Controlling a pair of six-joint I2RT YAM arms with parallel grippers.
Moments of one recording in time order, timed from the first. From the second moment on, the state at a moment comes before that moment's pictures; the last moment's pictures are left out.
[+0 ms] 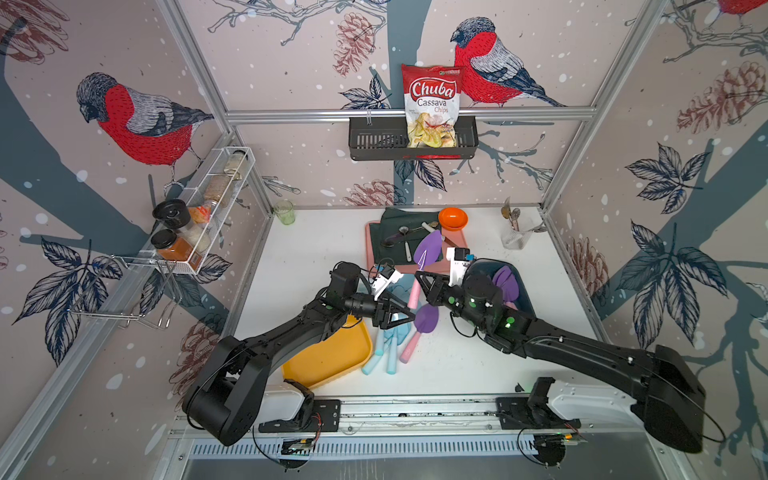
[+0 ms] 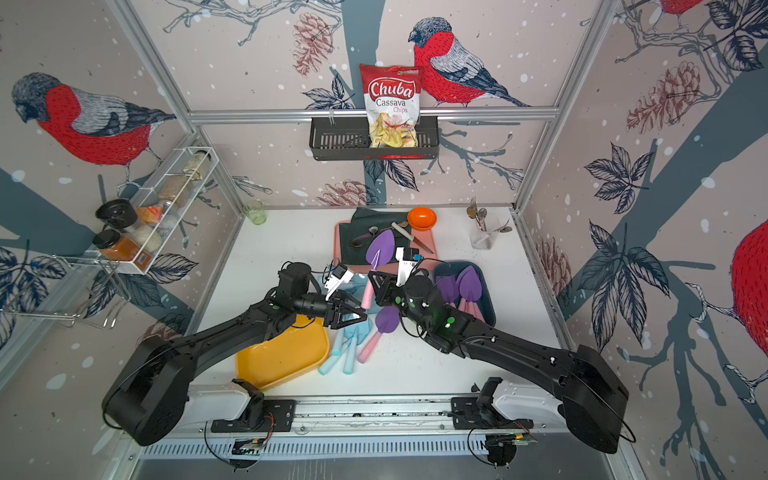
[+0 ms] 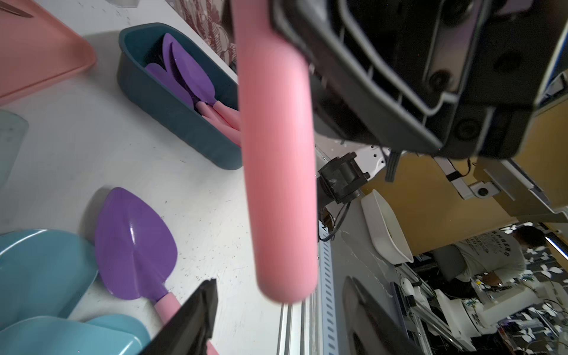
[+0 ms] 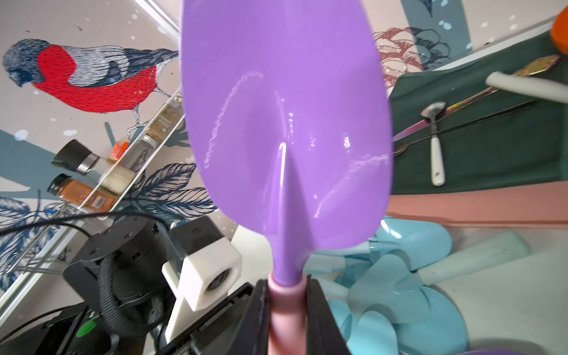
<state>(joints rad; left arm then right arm) -0.50 1.31 0.61 0.18 1.08 -0.28 0.93 1.16 0.72 0.20 0.13 0.74</state>
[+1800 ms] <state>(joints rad) -0.50 1.29 0.68 -0.13 0.77 0.08 0.22 1.42 0.90 -0.69 -0.19 0.29</state>
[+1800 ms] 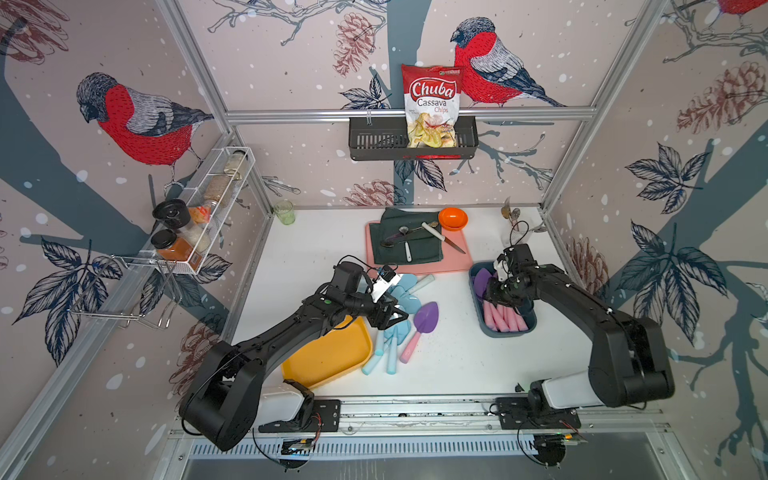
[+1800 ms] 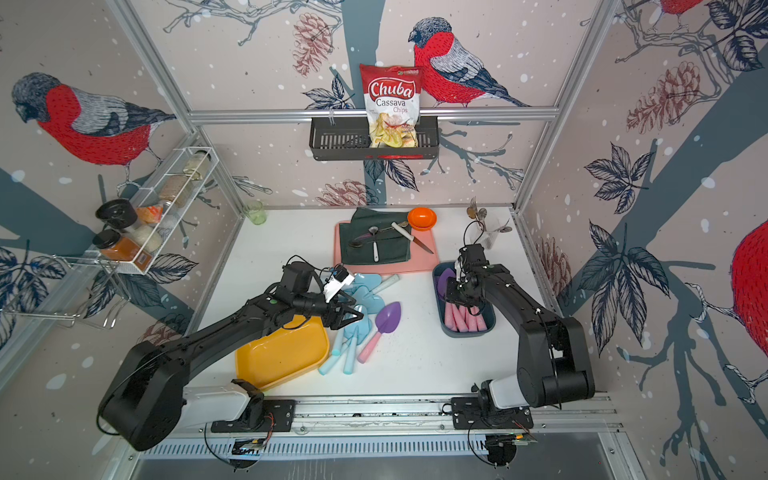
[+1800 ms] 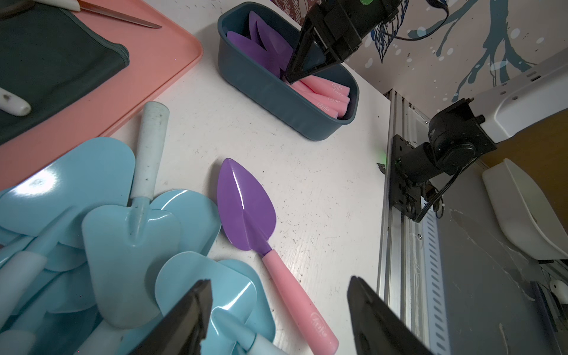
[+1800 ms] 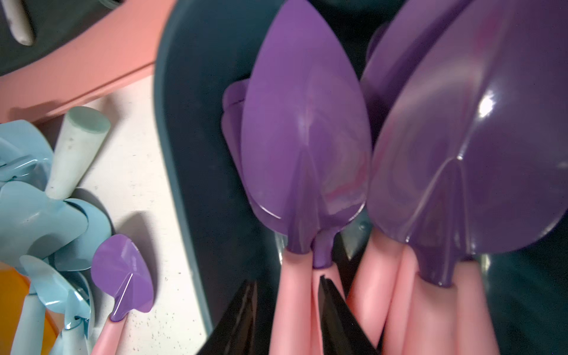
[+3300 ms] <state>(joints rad) -0.96 1.83 1.07 -0.43 0.07 0.03 0.62 0.76 0.45 -0.29 -0.01 0.81</state>
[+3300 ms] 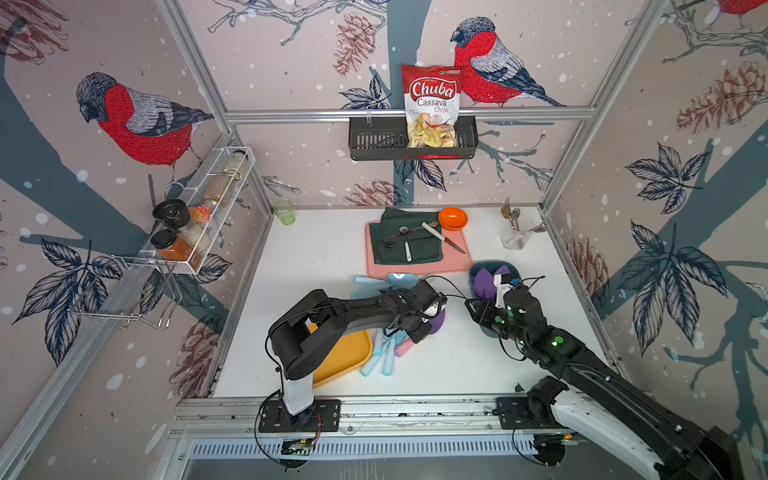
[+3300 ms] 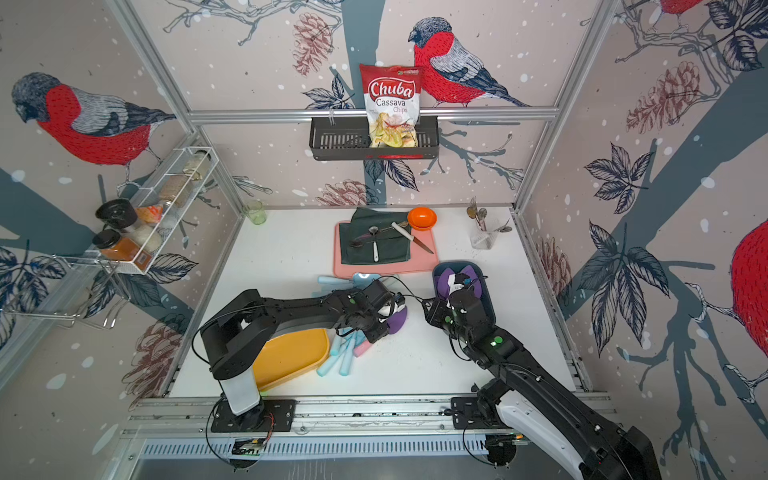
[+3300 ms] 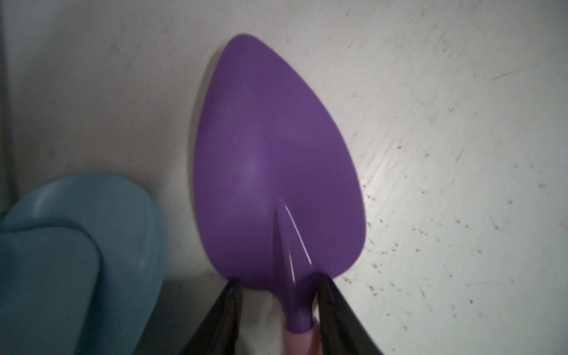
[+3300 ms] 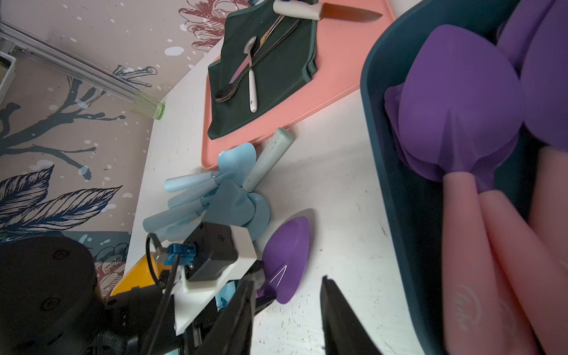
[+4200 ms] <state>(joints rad) -1.00 1.74 0.96 -0.36 -0.03 0.05 0.61 0.74 0.45 -0.30 0.00 0.81</state>
